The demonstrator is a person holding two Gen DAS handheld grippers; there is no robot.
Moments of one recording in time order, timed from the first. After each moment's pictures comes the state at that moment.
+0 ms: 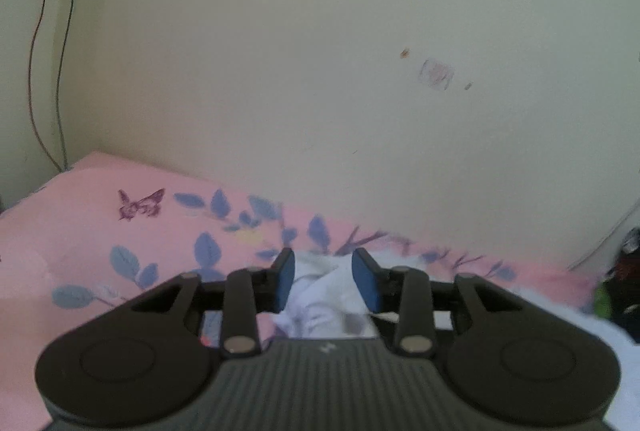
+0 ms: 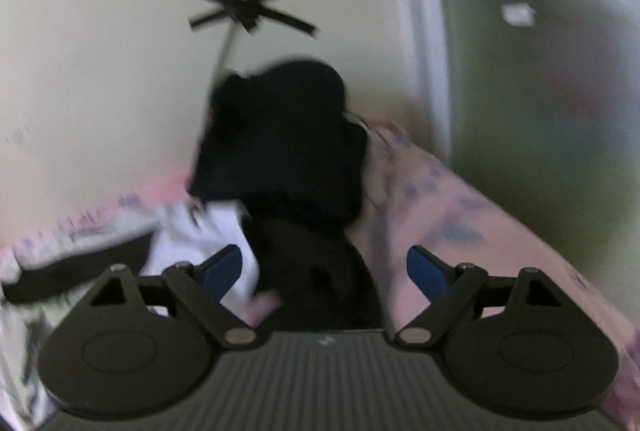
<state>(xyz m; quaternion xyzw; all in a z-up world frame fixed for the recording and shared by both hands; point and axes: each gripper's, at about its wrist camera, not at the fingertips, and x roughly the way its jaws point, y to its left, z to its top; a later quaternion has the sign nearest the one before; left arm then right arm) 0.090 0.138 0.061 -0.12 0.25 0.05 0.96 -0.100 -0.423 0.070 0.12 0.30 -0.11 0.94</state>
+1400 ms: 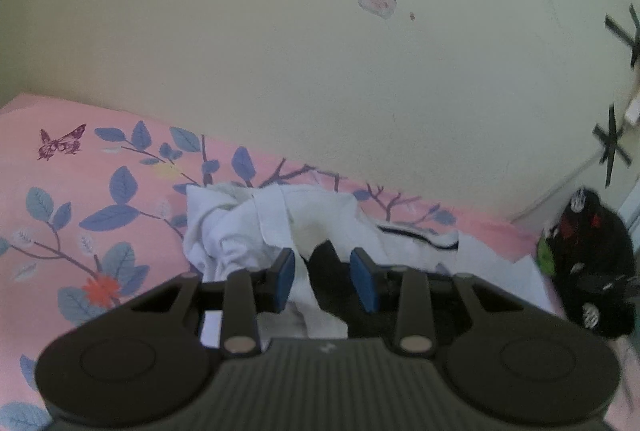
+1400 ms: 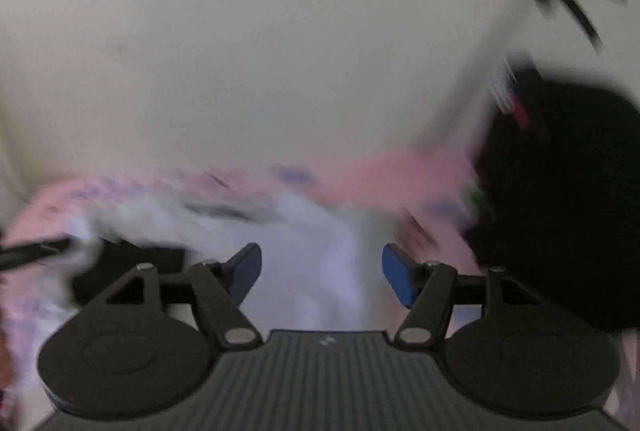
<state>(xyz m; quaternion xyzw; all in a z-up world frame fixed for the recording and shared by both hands) 0.111 0.114 0.030 -0.15 0.32 -0.05 0.93 0.083 -0.236 0.062 0.05 0.39 0.07 0.92</state>
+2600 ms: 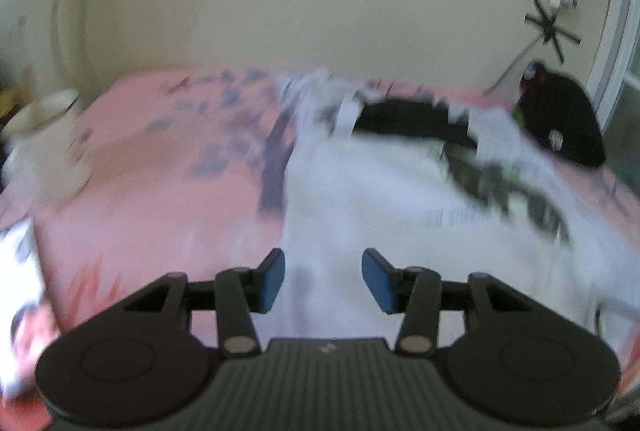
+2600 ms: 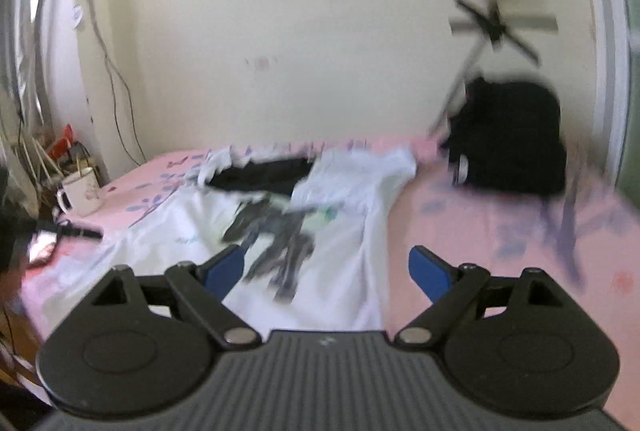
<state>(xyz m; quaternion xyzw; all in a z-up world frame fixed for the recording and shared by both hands) -0.162 0.137 0.045 -0.04 0.37 -0.03 0.93 -0.228 -0.323 0.092 0.06 0.28 0.19 0.94</state>
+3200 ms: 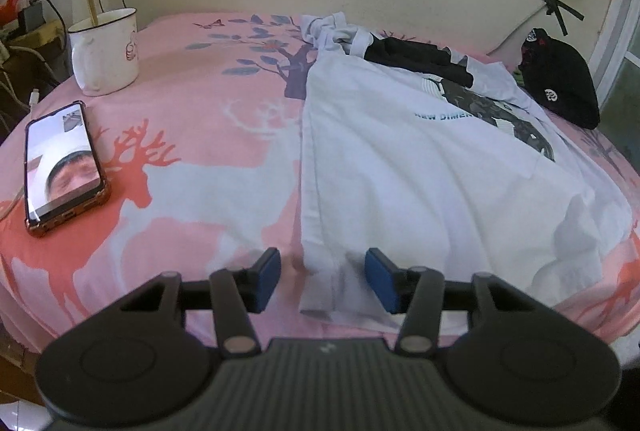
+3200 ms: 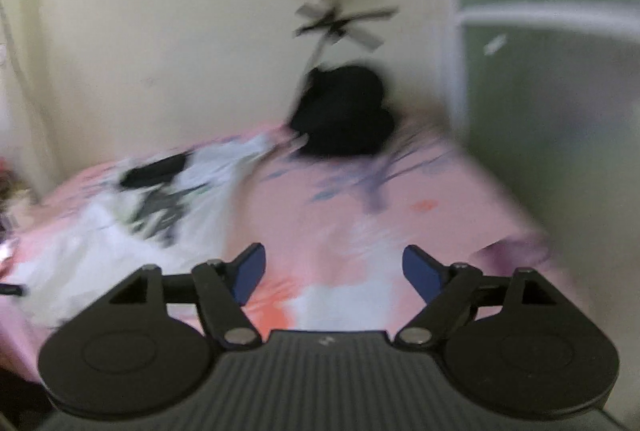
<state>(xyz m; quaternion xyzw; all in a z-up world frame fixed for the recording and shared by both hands) -0.243 0.132 0.025 -0.06 0.40 -0.01 0.91 -0.317 -0.443 0.109 0.08 0.29 0.06 0.95</state>
